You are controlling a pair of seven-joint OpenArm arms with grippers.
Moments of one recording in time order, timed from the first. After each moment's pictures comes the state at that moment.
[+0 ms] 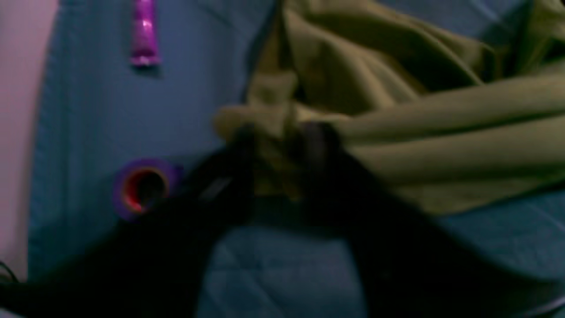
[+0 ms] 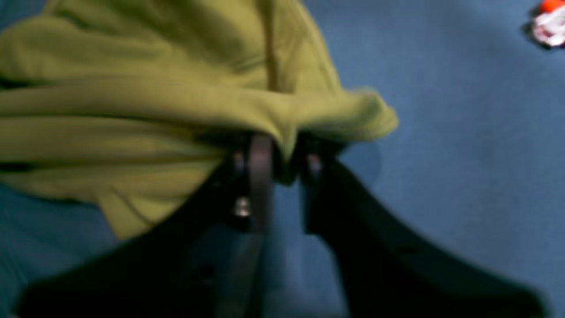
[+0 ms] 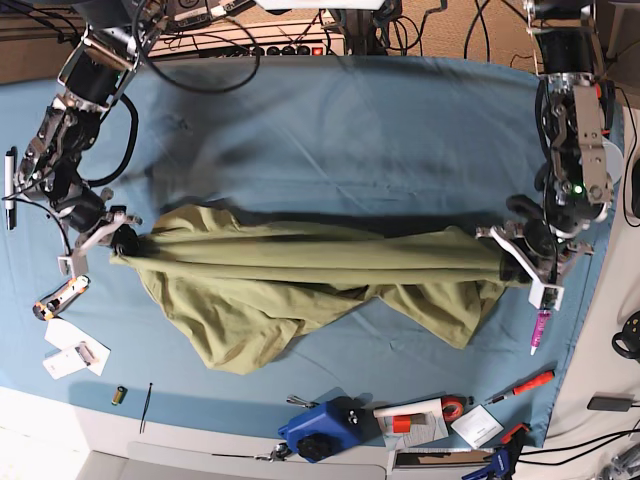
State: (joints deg) left arm -3.2 -17.6 -7.6 97.8 -20.7 -11.3 49.2; right arm 11.4 19.4 33.9 75.1 32.0 39.8 -58.6
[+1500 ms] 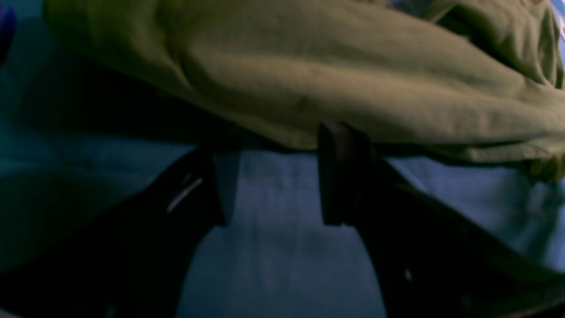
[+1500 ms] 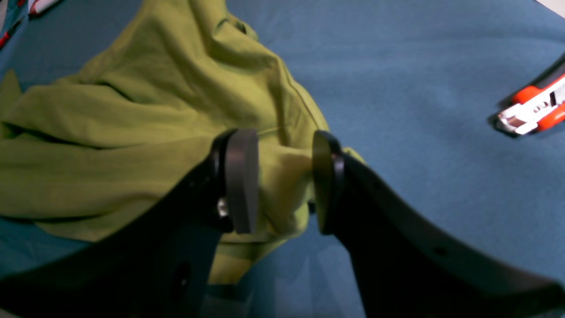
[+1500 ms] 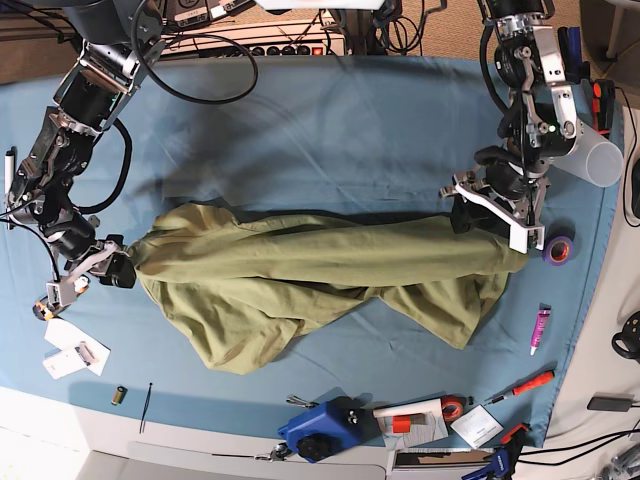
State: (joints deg) left arm 9.0 -2.8 -14.1 105.7 -28.7 -8.5 51.2; right arm 16.5 19.5 34.1 75.1 32.9 39.8 -59.4
